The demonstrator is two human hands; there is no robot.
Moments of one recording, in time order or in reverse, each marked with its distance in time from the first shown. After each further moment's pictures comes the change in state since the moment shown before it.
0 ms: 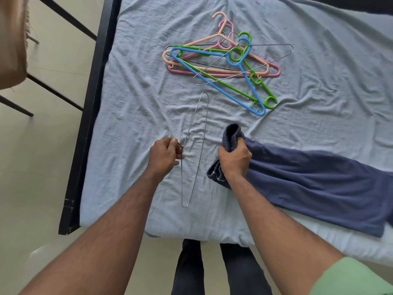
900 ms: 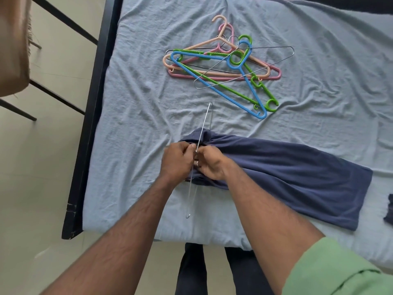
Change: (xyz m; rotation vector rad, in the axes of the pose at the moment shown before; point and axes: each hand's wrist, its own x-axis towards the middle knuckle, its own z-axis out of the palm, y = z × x) left_hand -0.012 0.017 0.024 0.274 0.056 0.282; right_hand 0.002 -0.037 0.035 0.591 -0.974 0.501
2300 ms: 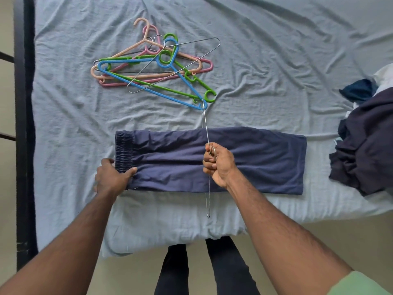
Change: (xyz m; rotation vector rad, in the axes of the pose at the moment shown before) left_hand 0.010 -0.050 0.010 0.356 0.064 -0.359; right_hand -0.094 0.014 -0.138 0.354 0.306 -0.262
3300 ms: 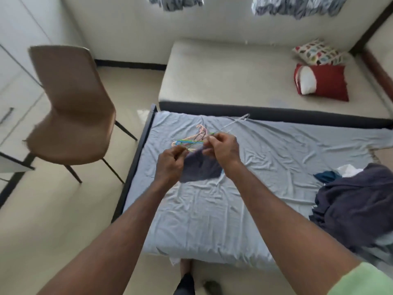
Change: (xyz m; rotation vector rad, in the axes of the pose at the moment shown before) left_hand -0.305 0.121 -0.275 -0.496 0.181 0.715; right_hand -0.341 -0.150 0.170 -0.481 -0.055 -0.735
